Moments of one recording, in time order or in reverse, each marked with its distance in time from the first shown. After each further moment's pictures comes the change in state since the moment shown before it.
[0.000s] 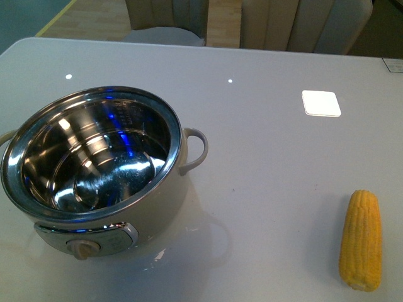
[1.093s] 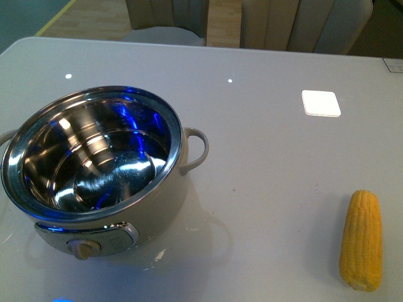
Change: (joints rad) left arm 0.161 0.767 0.193 0.338 -0.002 0.032; right arm 0.000 0.000 0.000 0.000 0.000 0.000
